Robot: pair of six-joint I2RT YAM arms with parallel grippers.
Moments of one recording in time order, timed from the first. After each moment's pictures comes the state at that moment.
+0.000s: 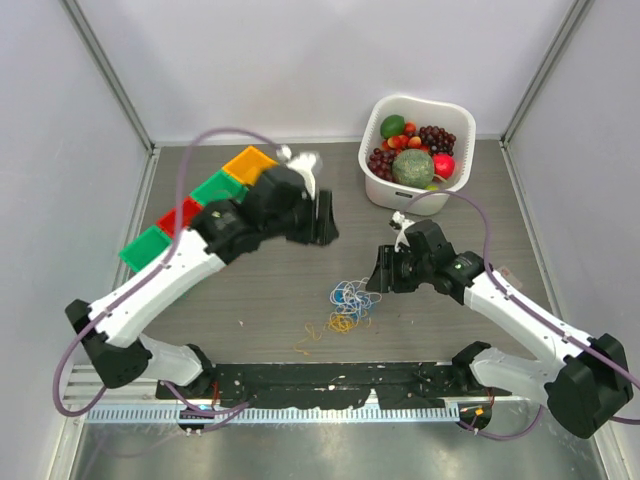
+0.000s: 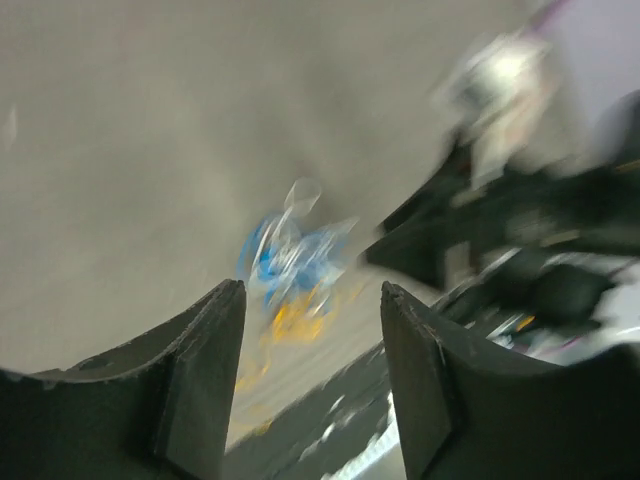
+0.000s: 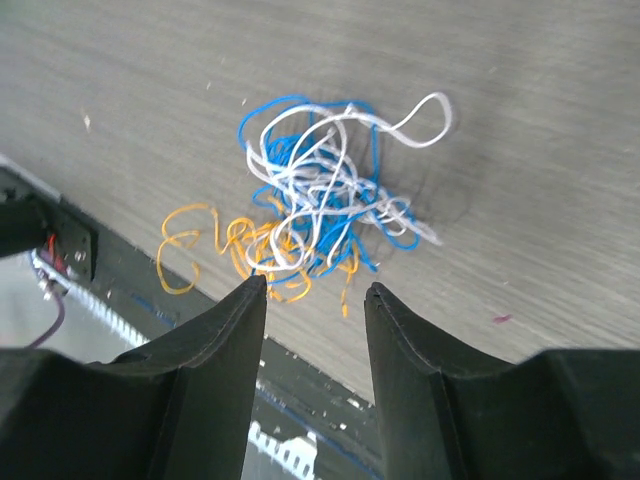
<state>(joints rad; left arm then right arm) -0.88 1.38 1.72 -0.83 -0.08 -0.53 0.56 1.07 0.75 -0.53 -0.24 0.52</state>
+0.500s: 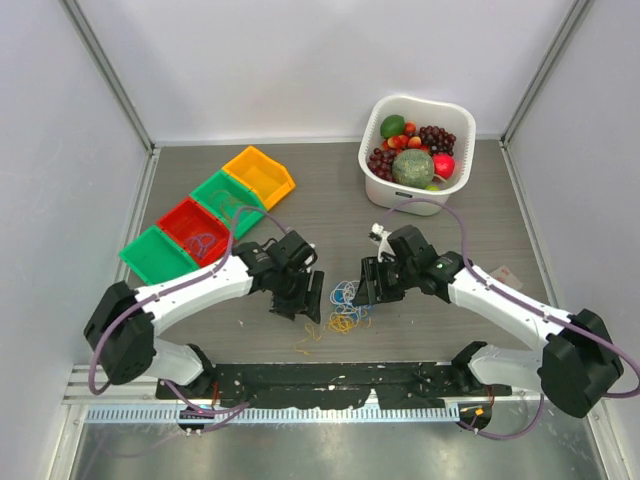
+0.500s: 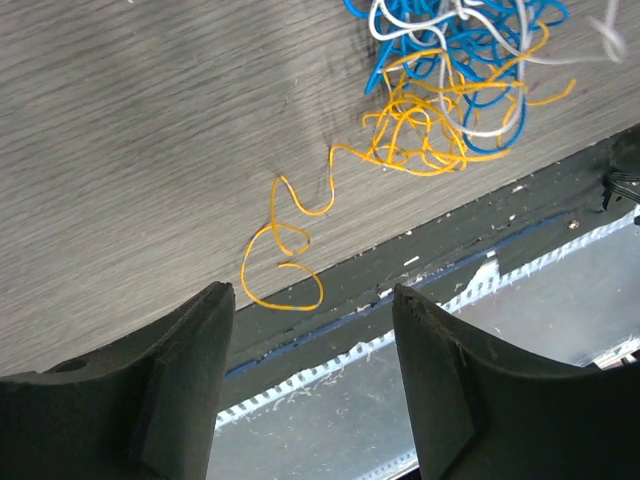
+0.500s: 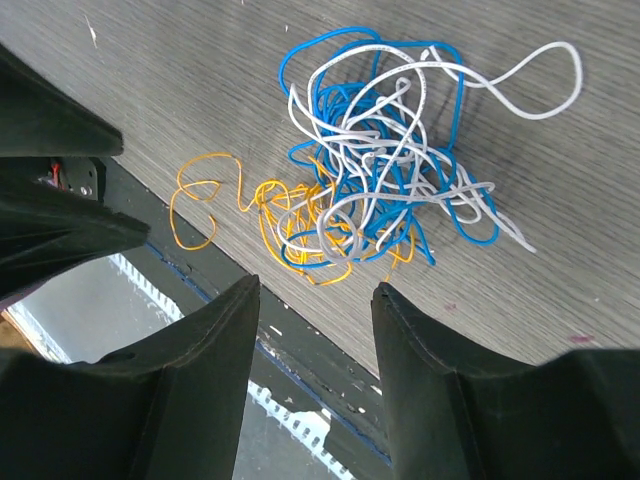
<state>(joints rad) -0.86 1.37 0.98 -0.80 0.19 -0.69 0.64 1.16 0.72 -0.48 -0.40 0.51</state>
